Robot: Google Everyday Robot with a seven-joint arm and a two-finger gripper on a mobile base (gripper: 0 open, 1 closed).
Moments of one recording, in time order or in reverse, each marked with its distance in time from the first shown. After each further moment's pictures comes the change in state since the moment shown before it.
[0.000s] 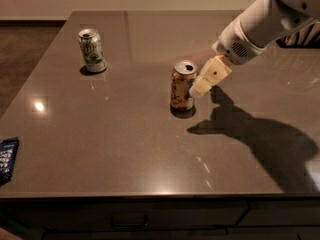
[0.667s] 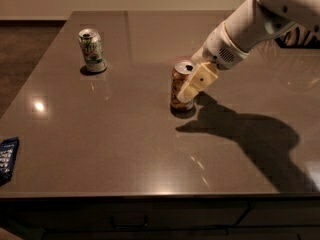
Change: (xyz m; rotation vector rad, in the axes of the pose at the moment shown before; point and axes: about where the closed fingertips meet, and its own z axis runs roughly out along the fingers) arm -0.018 0.027 0.024 -0.127 -0.031 -0.078
